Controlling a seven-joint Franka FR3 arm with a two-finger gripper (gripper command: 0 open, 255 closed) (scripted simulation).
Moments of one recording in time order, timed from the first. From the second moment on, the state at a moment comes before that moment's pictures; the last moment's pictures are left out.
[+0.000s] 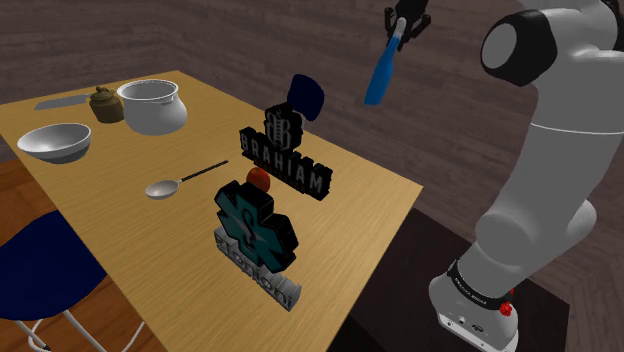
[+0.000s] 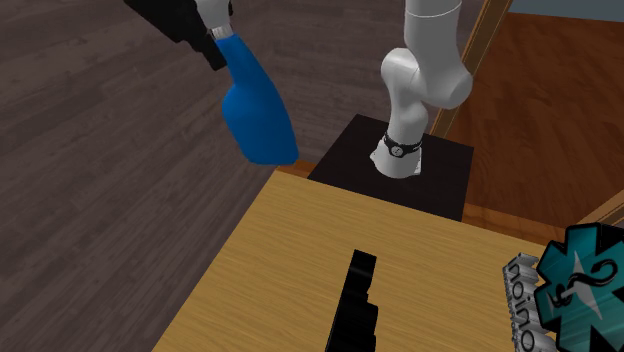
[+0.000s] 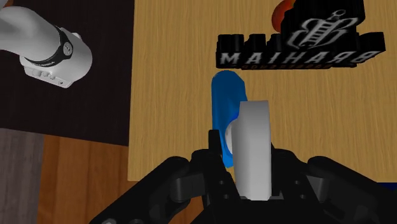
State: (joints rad) arm -0.39 0.32 -0.28 -1.00 0.48 1.00 0.96
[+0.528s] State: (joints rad) arm -0.24 0.18 -0.21 -1.21 0.46 1.15 1.11
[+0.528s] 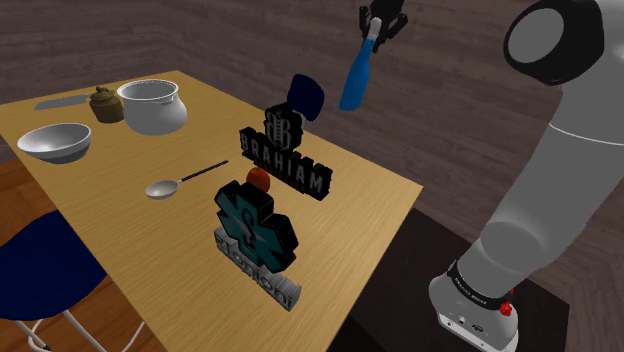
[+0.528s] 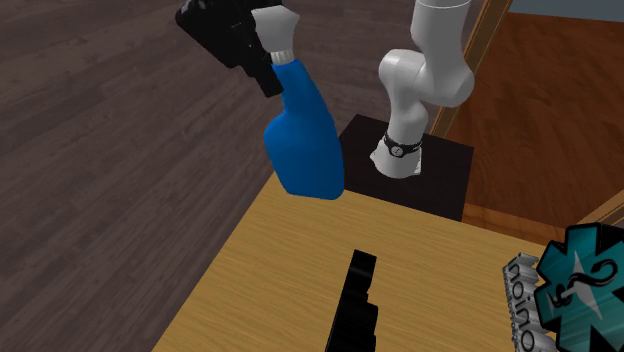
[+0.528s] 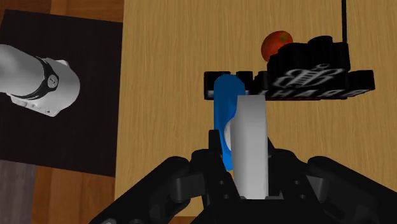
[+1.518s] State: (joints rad) arm -0.02 0.14 -0.05 -1.29 0.48 1.35 1.45
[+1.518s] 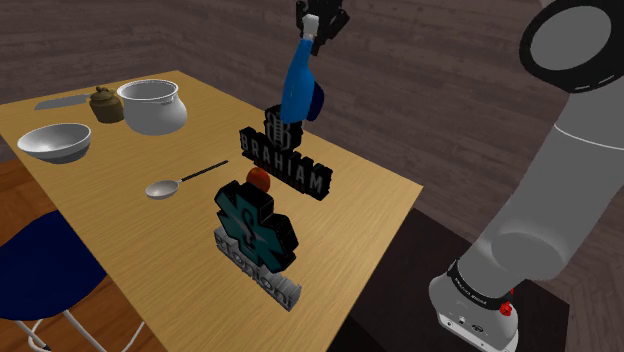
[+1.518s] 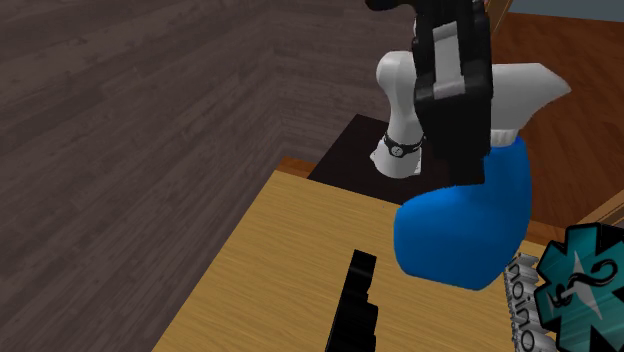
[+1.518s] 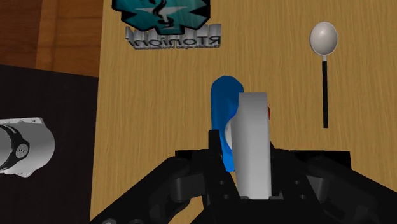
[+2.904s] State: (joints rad) arm 0.19 0.30 0.06 -1.19 0.45 1.54 1.70
